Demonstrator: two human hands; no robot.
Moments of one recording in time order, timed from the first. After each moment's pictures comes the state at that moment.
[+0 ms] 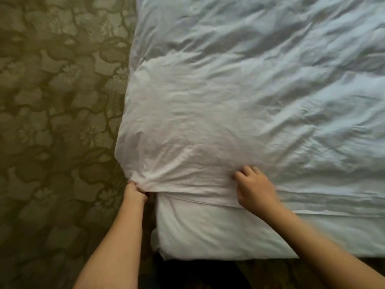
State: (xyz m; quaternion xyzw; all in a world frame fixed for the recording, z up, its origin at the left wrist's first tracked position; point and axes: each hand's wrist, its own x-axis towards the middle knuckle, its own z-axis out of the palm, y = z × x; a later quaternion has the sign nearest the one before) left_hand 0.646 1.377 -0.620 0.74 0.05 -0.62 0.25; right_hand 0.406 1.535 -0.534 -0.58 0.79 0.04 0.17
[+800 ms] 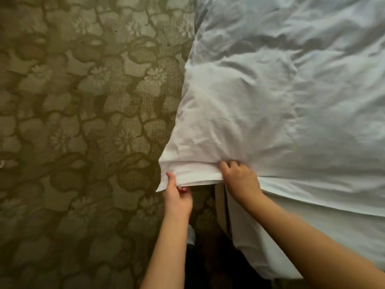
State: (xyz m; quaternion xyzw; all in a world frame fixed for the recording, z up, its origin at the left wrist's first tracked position) left_hand 0.762 1.283 -0.615 0.62 0.10 -0.71 0.32; right_hand 0.626 1.345 -0.581 -0.57 0.80 0.13 0.12
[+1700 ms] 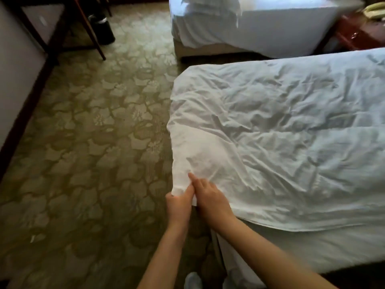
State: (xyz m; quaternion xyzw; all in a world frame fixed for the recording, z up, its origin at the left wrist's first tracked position) left_hand 0.710 1.275 -0.327 0.59 -0.41 -0.63 0.28; right_hand 0.637 1.330 -0.331 -0.54 0.80 -0.15 0.22
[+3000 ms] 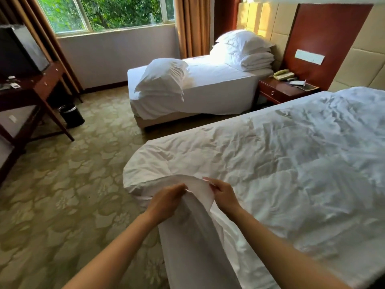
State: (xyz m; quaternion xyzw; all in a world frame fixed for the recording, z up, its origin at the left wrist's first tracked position) left_hand 0.479 1.266 -0.201 0.14 -0.94 -0.29 0.11; right_hand 0.351 1.408 -0.225 -0.23 0.76 -0.56 0.24
